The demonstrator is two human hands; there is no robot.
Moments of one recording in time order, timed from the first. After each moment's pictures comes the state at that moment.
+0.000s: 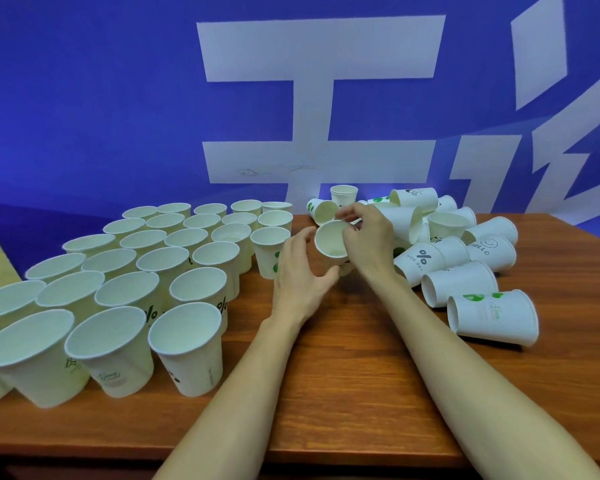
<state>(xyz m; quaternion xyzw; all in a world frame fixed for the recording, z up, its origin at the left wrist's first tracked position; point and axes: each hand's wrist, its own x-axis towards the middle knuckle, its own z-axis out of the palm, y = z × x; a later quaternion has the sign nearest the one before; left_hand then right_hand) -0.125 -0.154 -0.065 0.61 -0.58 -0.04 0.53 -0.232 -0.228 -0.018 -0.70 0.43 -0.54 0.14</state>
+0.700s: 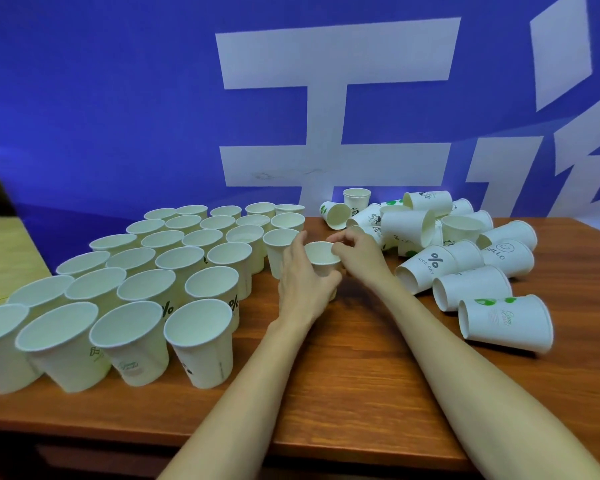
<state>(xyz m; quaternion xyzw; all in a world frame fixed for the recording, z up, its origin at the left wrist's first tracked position) -0.133 -0.133 -0.050 0.69 -0.52 -0.07 0.50 -0.221 -0.226 -0.037 -0.71 0.40 -0.43 0.38</state>
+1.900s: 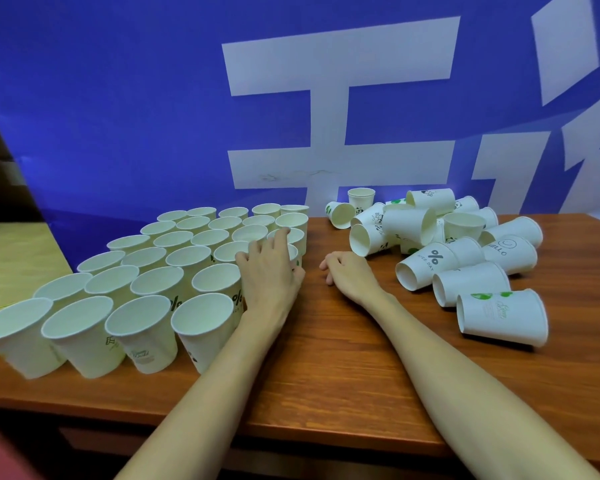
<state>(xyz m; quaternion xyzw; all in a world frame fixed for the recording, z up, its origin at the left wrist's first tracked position) -0.103 -0.113 -0.035 0.79 -0.50 0.23 0.27 -0.219 -0.217 -0.065 -0.78 0.43 -0.32 0.32</state>
